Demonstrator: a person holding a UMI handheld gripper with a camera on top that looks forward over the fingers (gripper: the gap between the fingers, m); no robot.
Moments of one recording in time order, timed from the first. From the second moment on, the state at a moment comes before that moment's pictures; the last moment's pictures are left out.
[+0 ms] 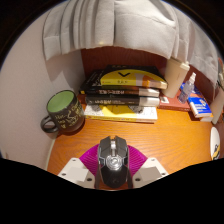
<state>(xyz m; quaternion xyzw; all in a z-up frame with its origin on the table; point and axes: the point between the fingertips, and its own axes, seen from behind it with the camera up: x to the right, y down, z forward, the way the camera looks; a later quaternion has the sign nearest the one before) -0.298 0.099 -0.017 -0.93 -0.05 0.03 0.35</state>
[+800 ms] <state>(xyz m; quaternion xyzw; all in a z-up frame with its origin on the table) 0.195 0.061 0.181 -0.88 -0.01 -0.04 0.48</state>
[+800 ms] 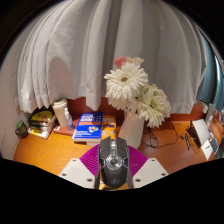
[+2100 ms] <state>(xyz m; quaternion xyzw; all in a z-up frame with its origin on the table) 0.165 0.029 0.144 -0.91 0.03 -0.04 0.41</state>
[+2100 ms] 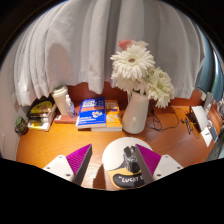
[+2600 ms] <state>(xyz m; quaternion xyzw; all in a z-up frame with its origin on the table) -0.002 -0.075 0.232 -0.88 0.01 -0.01 0.47</state>
